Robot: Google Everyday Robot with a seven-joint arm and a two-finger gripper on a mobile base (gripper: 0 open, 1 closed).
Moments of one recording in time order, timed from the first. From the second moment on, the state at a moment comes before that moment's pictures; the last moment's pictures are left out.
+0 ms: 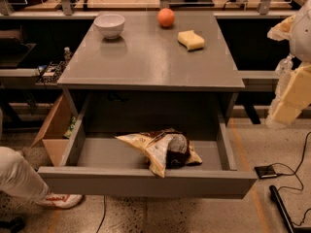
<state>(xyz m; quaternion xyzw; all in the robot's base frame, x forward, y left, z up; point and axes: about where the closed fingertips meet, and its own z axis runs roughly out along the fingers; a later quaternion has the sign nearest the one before) 0.436 -0.208 1.005 -0.60 0.77 -0.07 0.20</state>
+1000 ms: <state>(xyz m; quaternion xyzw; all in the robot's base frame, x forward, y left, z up) 0.453 -0.162 0.951 -0.65 0.74 -0.03 0.17</state>
